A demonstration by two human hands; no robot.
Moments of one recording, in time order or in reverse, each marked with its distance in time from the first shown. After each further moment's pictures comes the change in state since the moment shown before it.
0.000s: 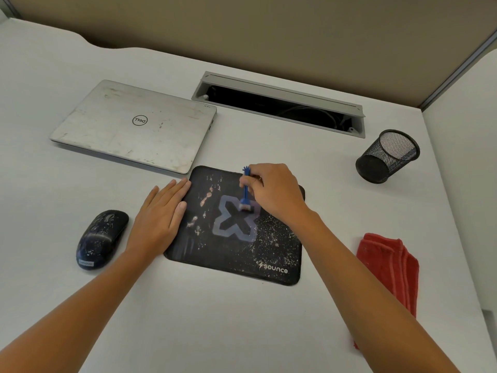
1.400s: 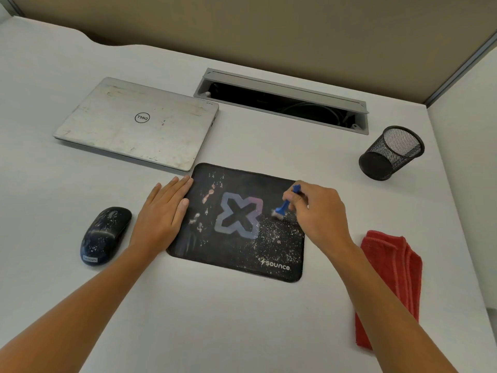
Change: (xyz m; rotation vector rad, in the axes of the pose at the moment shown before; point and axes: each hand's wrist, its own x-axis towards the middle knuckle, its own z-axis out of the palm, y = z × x) left_hand -0.001 0.000 0.000 0.007 0.013 0.005; right_hand -0.061 0.041 -0.024 -0.087 0.176 0.129
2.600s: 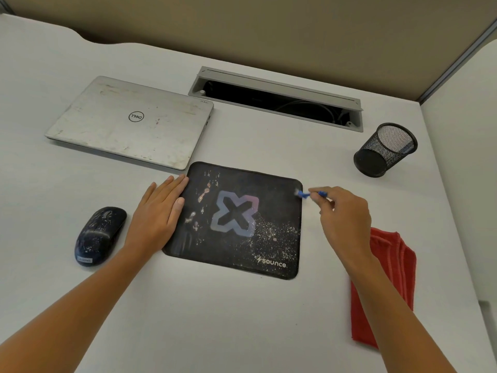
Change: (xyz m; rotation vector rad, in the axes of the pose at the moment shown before) left_hand -0.001 0.003 -0.001 -0.021 0.002 -0.007; right_hand -0.019 0.023 -0.022 -0.011 0.188 0.165
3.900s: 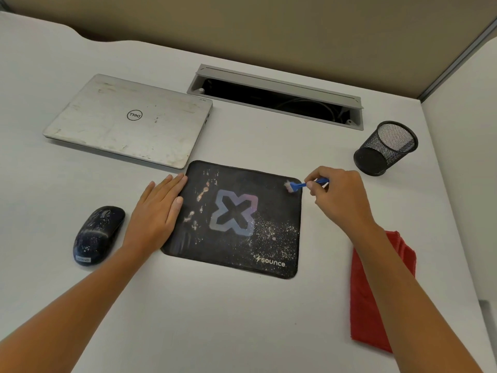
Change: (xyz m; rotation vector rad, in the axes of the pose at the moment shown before) left_hand 0.001 0.000 -0.001 0.012 -0.008 0.004; right_hand 0.039 -0.006 -0.006 -0.076 -0.168 -0.078
